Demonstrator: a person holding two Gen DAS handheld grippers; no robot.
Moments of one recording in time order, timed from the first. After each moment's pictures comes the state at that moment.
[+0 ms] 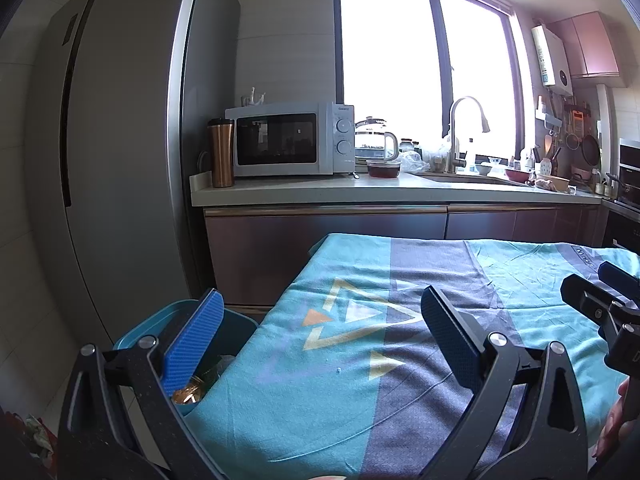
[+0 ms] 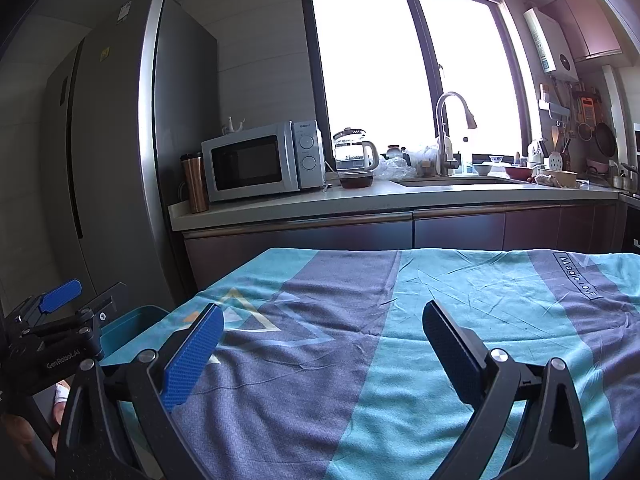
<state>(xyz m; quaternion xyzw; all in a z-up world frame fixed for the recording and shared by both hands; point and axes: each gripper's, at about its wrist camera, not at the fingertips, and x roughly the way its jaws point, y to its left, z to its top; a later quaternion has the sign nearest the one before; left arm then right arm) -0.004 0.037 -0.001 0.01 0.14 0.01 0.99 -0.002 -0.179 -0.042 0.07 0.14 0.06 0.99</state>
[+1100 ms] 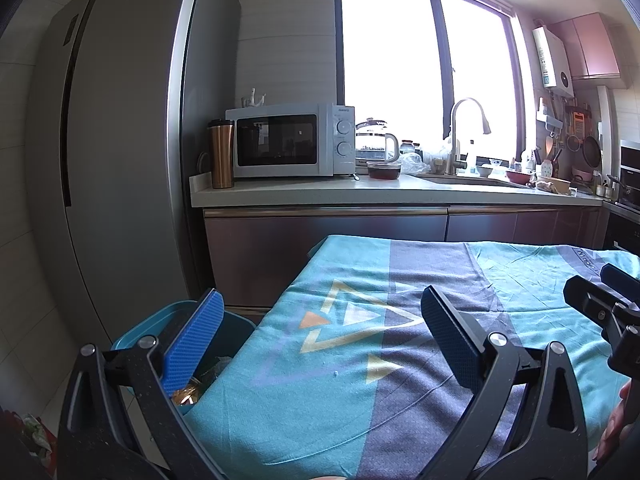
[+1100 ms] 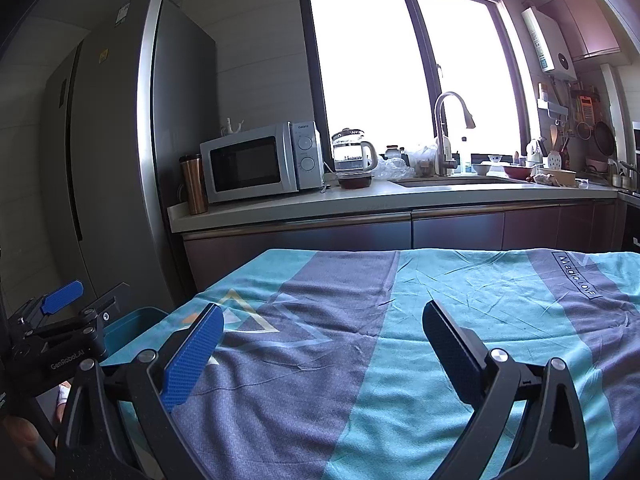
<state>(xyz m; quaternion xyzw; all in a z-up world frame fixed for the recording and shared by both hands) -0.001 0.034 -0.001 0.01 0.14 0.01 0.99 -0.003 -0.181 -0.041 0.07 0.14 0.06 0.99</state>
